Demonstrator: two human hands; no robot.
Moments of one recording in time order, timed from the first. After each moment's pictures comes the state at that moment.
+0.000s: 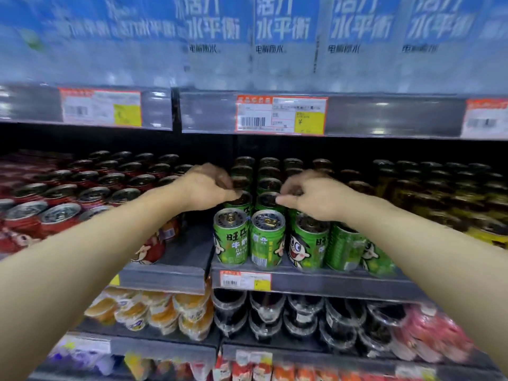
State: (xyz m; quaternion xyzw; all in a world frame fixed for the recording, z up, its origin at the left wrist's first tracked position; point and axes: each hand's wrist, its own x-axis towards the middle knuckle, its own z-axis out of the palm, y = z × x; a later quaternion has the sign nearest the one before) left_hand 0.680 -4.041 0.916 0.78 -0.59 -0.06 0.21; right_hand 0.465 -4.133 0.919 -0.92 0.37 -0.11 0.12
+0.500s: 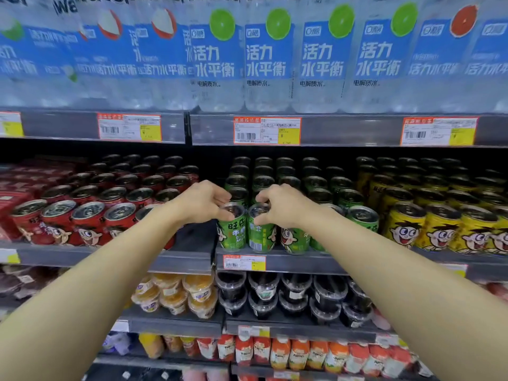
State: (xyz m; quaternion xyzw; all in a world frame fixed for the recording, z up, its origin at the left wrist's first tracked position) left_hand 0.665 -3.995 0.914 0.76 -0.60 -0.16 0.21; right_hand 0.472 -4.078 0.918 -0.92 0.36 -0.06 0.15
